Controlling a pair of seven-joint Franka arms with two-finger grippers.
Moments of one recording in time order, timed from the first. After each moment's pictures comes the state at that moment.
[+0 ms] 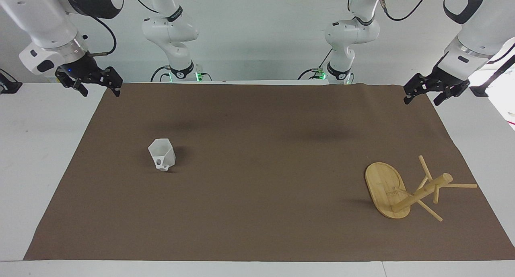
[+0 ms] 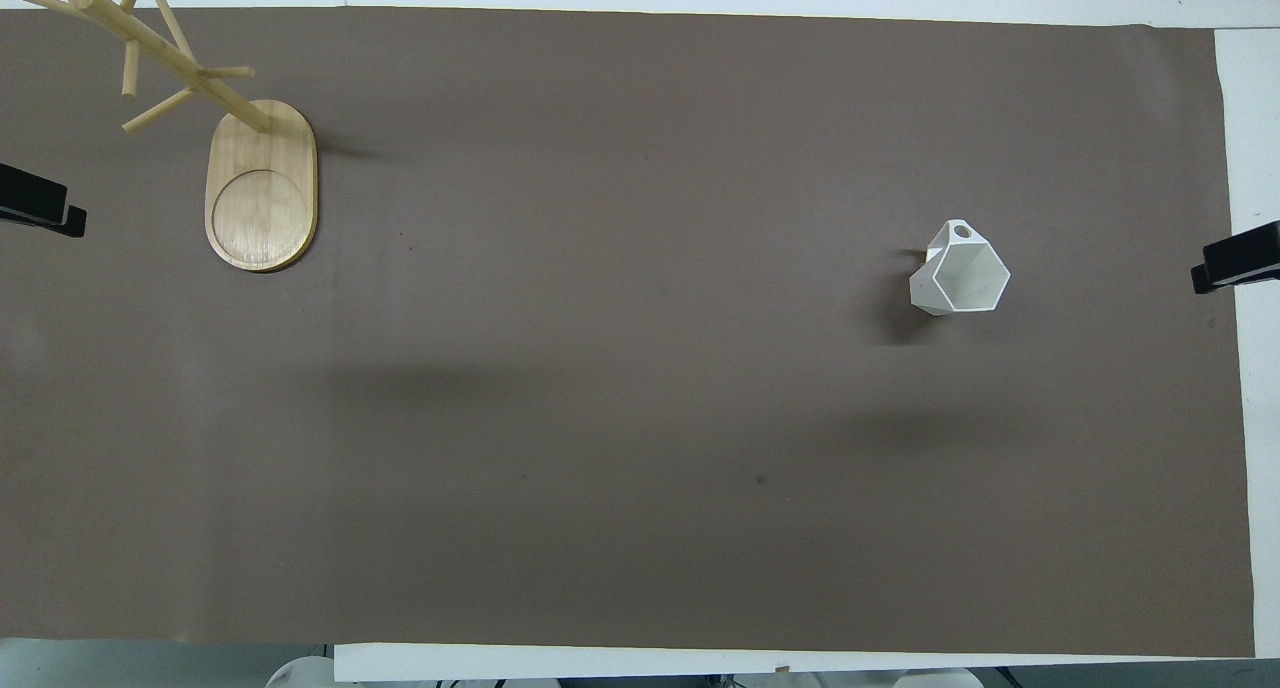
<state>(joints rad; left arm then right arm) 0.03 0.03 -0.08 -1.52 -0.03 1.51 0.09 0.02 -0.03 -0.16 -1.62 -0.05 1.49 -0.15</state>
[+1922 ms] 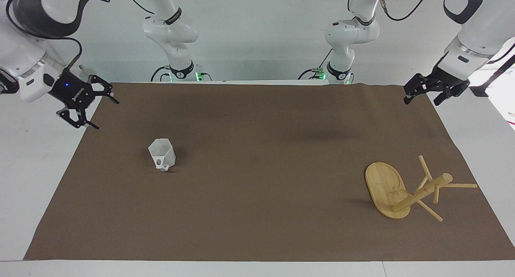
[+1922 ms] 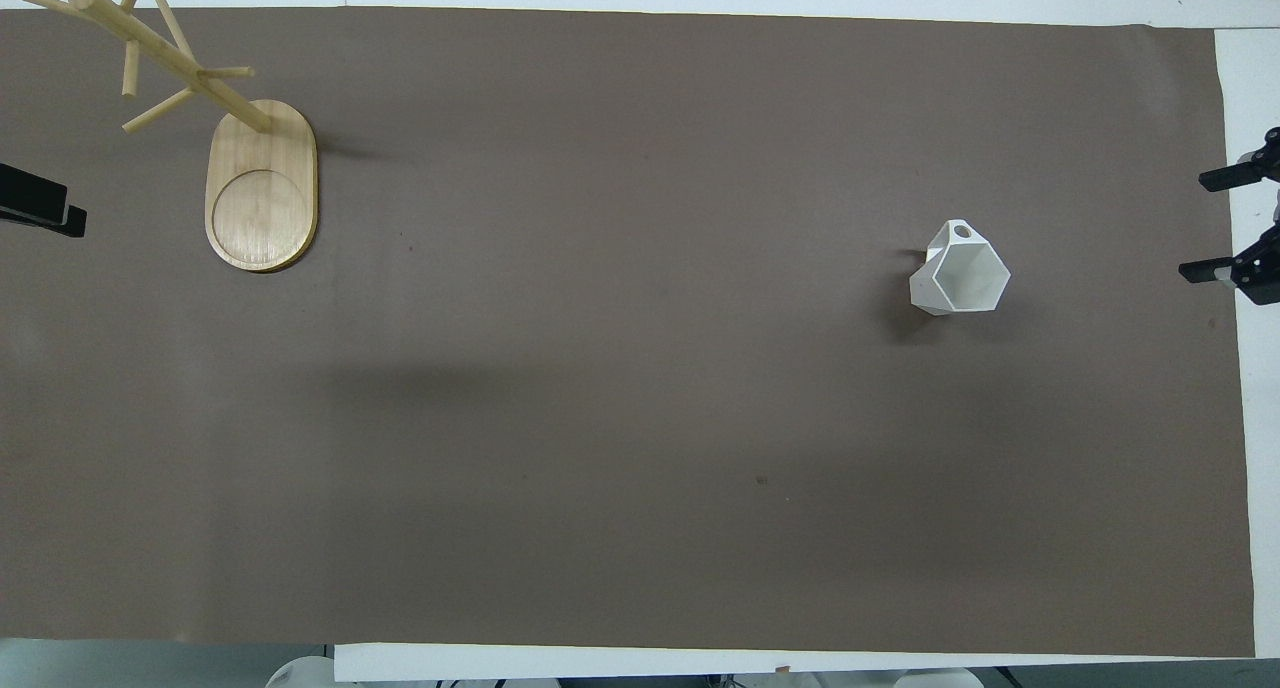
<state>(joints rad) 0.03 0.03 -0.08 -1.52 -0.03 1.51 0.09 -0.22 0.17 -0.17 -1.60 0.52 1.57 -1.60</state>
